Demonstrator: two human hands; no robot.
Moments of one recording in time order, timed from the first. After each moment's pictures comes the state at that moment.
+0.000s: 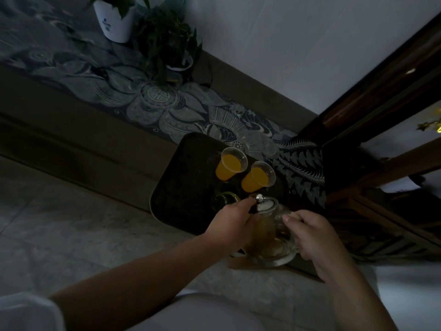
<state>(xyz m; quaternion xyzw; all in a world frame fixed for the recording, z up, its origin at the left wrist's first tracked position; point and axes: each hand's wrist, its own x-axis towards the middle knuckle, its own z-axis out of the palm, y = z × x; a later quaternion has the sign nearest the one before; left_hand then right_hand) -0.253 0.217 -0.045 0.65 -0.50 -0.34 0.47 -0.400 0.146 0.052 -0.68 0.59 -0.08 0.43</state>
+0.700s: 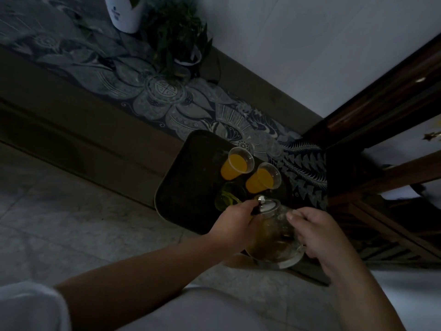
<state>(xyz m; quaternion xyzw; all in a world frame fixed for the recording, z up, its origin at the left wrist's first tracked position) -0.244 0.219 -0.048 0.64 -0.45 -0.40 0.48 -0.376 0.146 0.066 -0.70 0.60 -0.03 0.40</state>
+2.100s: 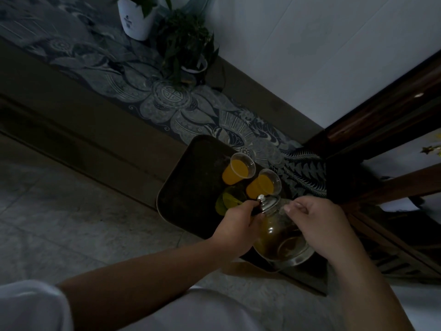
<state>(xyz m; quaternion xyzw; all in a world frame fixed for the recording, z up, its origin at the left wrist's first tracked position) -0.250 0.220 -0.046 0.62 -0.38 -0.40 0.55 -0.348 0.150 0.100 -0.82 0.53 0.00 0.22</state>
